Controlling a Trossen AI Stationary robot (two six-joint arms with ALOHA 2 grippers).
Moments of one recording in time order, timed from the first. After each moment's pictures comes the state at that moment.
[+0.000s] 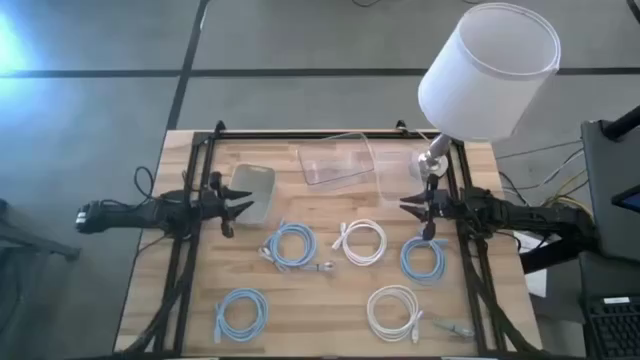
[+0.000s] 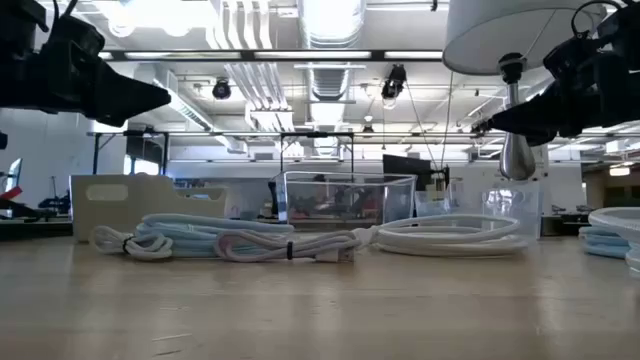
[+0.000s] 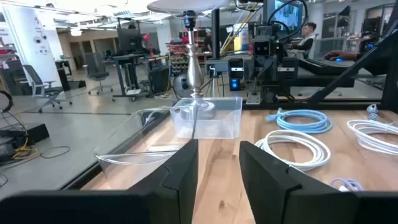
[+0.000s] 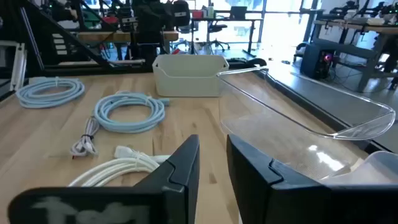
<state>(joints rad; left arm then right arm) -0.01 0.08 0.01 0.06 -0.29 0.09 -0.12 0.15 0.01 0.02 0.05 0.03</state>
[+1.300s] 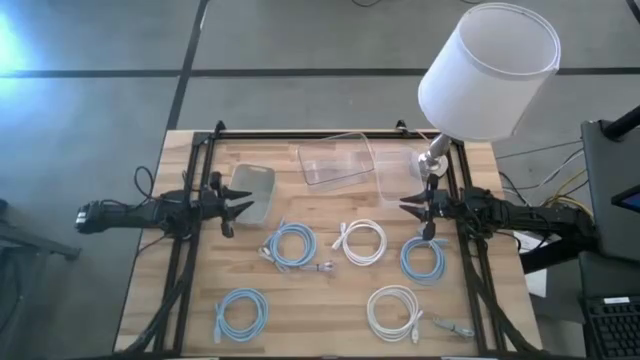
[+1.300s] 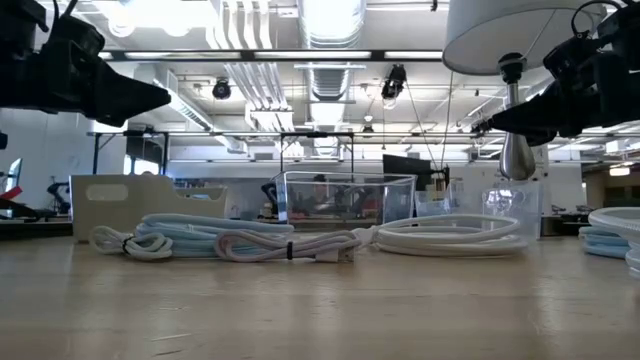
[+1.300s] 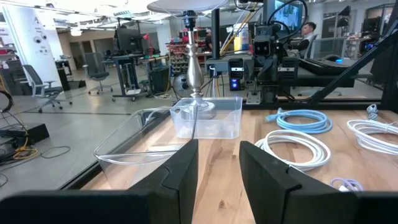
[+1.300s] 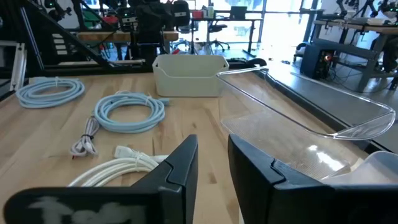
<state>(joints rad) -0.01 0.08 0.01 0.06 -0.29 0.09 -0.12 0.15 0.01 0.02 0.05 0.03</state>
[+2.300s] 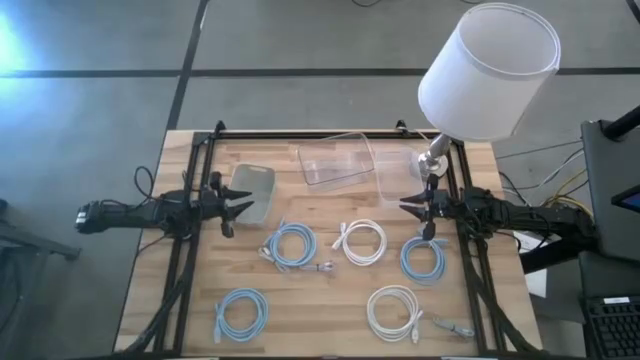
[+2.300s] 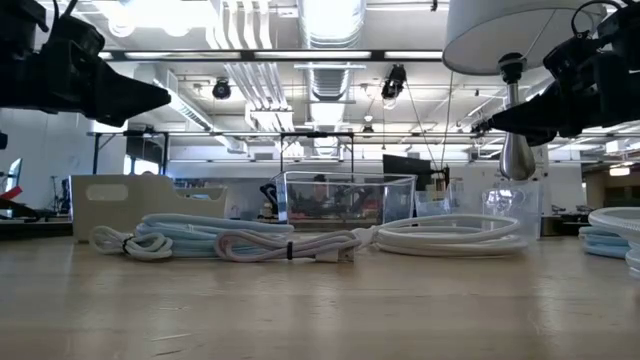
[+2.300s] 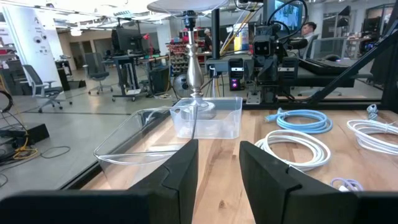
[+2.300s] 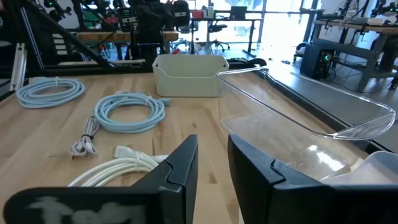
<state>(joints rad) -0.01 0.08 0.01 0.06 -0.29 0.09 -0.12 0.15 0.01 0.02 0.05 0.03</state>
